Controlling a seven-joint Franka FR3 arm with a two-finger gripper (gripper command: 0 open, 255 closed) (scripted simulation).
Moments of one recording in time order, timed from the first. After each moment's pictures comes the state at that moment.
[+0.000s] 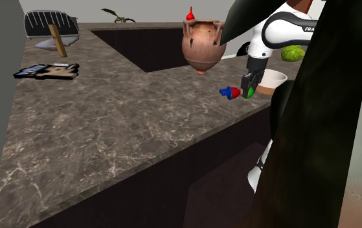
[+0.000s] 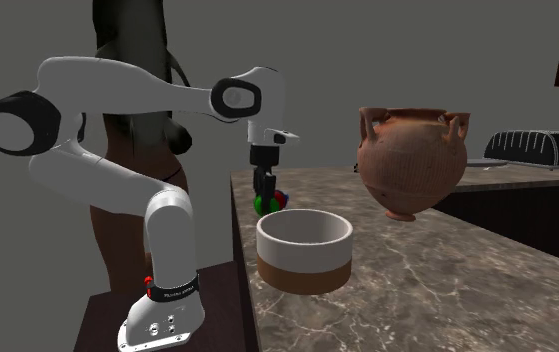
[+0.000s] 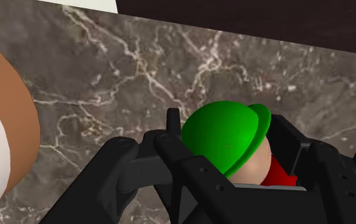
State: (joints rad) arm -0.10 -1.03 -0.25 -2.66 -0.23 1.59 -0.02
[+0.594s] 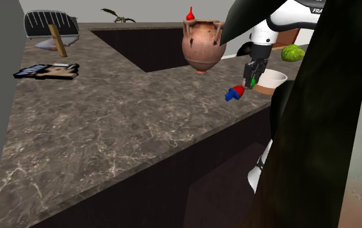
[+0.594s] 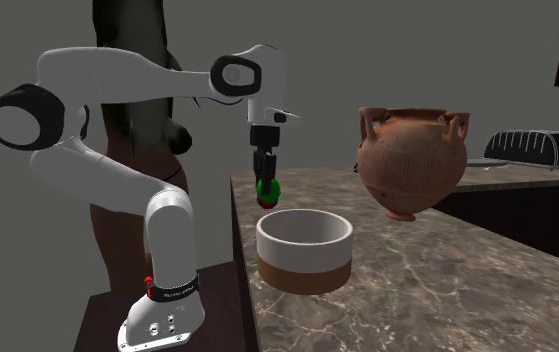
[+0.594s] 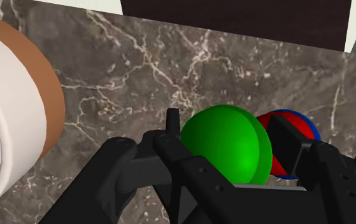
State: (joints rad) arm -0.08 -0.99 -0.22 -2.53 -0.20 1.49 -0.02
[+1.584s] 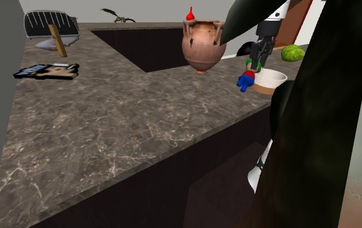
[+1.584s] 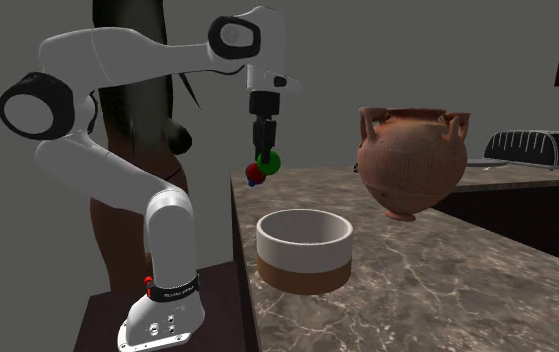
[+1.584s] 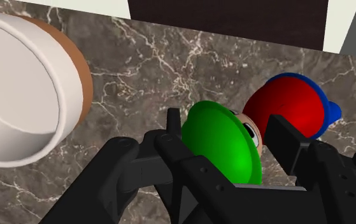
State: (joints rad) arm -0.07 -0.91 -0.20 -2.28 -0.17 1.32 -0.03
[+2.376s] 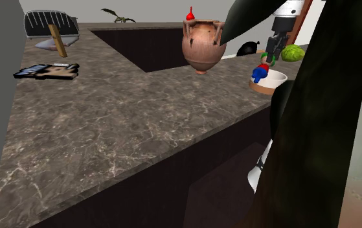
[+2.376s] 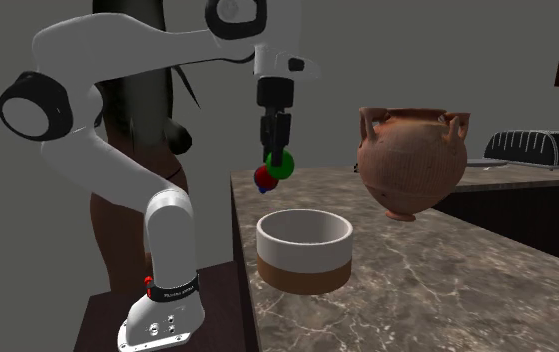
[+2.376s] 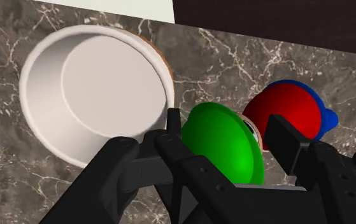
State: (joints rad) arm -0.09 -0.85 -0.41 -2.16 -0.33 1.32 -0.24
